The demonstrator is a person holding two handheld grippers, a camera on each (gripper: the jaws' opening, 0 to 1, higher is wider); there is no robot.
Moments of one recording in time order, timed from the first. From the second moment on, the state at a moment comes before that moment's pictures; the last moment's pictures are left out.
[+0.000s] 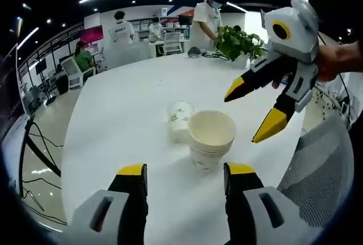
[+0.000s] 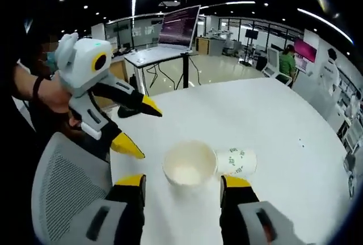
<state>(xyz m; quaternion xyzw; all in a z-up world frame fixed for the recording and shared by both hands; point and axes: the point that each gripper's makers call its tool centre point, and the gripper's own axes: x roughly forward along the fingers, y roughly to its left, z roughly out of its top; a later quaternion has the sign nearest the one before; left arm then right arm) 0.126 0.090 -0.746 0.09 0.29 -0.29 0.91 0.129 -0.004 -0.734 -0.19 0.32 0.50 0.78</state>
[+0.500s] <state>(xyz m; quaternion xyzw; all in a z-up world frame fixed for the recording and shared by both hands) 0.166 0.090 -0.731 0.05 0.28 -0.28 0.91 0.119 -0.058 -0.737 -0.11 0.32 0.41 0.85</state>
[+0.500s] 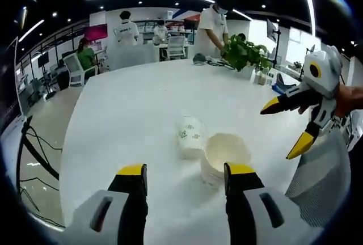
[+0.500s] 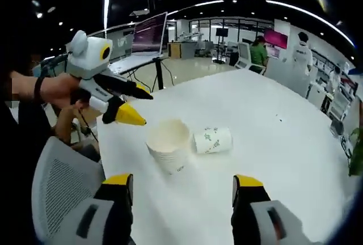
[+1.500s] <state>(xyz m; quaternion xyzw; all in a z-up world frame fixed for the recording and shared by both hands) 0.267 0.063 -0.766 0.06 0.40 -0.35 0.85 0.107 -0.103 -0.742 -0.06 0.33 0.33 0.88</state>
